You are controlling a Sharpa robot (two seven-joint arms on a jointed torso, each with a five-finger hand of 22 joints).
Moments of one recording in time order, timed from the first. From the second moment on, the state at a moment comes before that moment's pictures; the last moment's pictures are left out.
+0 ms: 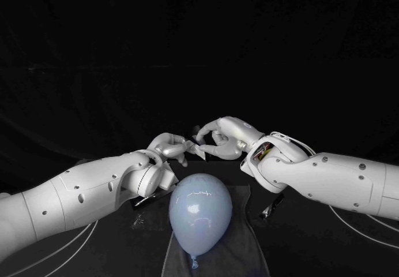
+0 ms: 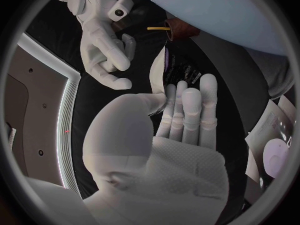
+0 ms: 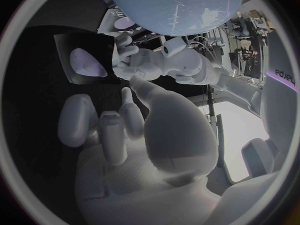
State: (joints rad) left arm 1.31 -0.60 -0.02 1.30 -0.38 -0.42 0.03; left_hand 1.28 -0.12 0.79 0.18 0.05 0.92 0.12 0.54 0.39 1.14 0.08 0.35 0.08 1.12 0.00 1.32 0.51 0.18 0.99 0.10 1.06 0.54; right arm 1.46 -0.66 -0.15 1.48 -1.29 -0.57 0.11; right_hand 1.31 -0.12 0.47 -0.06 0.05 0.93 0.14 0.26 0.43 1.41 0.06 1.34 1.31 1.47 -0.01 1.56 1.31 0.08 1.42 0.09 1.18 1.31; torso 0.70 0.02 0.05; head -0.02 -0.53
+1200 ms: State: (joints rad) left arm 1.31 -0.60 -0.02 1.30 -0.39 -0.42 0.01; left_hand 1.27 -0.13 0.79 0.18 0.04 0.93 0.13 0.55 0.40 1.14 0.07 0.35 0.08 1.13 0.01 1.32 0.52 0.17 0.99 0.10 1.06 0.54; right arm 1.43 -0.62 -0.16 1.48 -1.62 -0.51 -0.07; right_hand 1.32 -0.07 0.55 -0.08 0.05 1.00 0.12 0.26 0.41 1.46 0.04 1.42 1.31 1.47 -0.02 1.57 1.31 0.08 1.46 0.08 1.26 1.31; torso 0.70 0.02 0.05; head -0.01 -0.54
